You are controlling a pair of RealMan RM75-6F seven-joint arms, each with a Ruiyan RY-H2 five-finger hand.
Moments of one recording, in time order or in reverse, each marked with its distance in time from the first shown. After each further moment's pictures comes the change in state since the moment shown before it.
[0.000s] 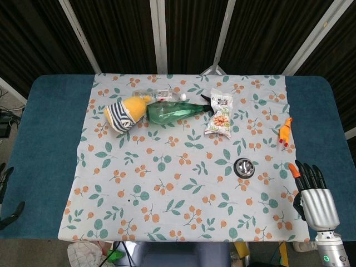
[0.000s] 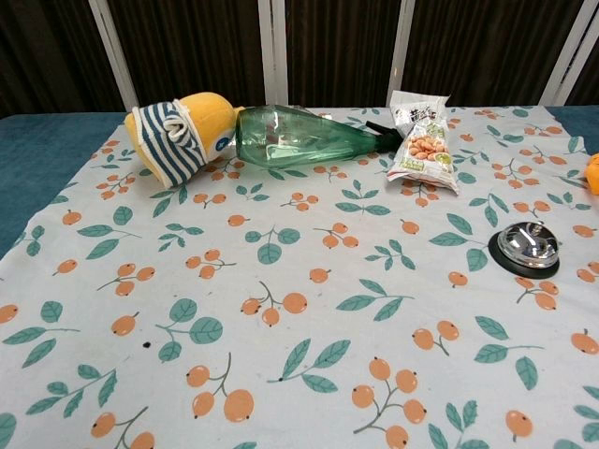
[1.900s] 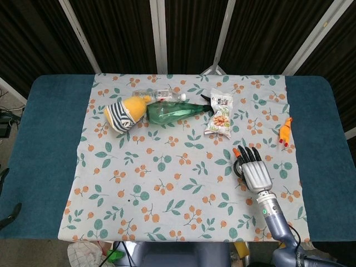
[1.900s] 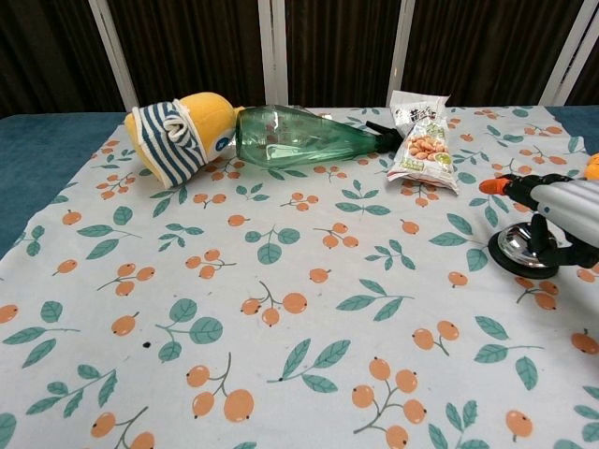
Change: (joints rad) left arm 0.014 0.006 -0.004 -0.011 -0.011 0.000 0.006; right arm 0.328 -0.395 0.149 0.269 0.278 -0.456 -0.208
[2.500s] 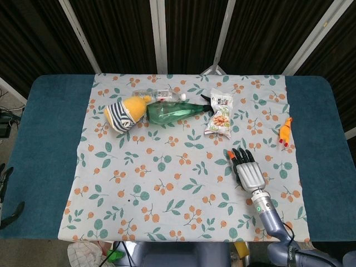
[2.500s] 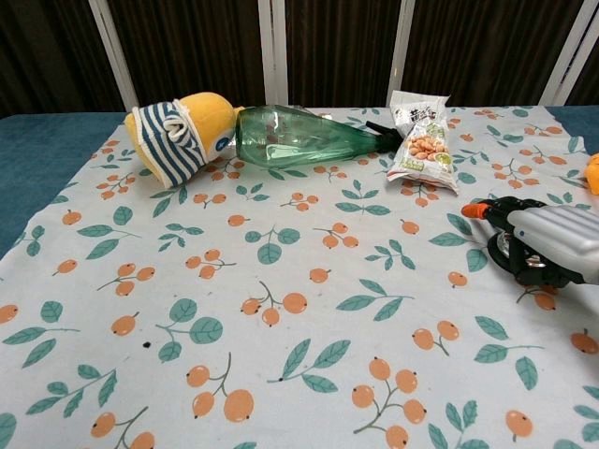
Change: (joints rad) left arm -0.010 -0.013 -0.006 -0.013 -0.023 -0.026 0.043; right arm 0.047 -0.077 -0.039 0.135 0.040 -0.090 0.076
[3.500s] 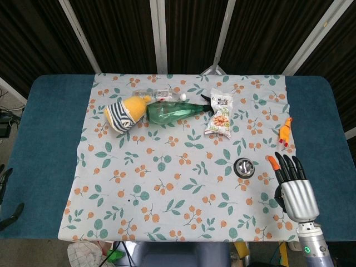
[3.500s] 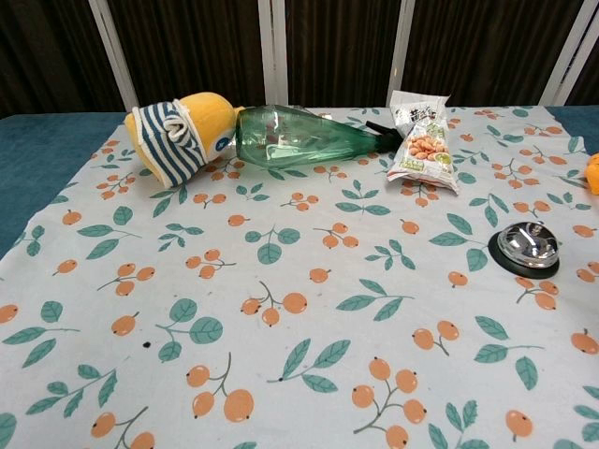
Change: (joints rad) left arm 0.007 0.014 0.010 0.002 0.022 0.011 -0.034; right arm -0.297 0.441 -0.125 -0.533 -0.312 0.565 -0.008
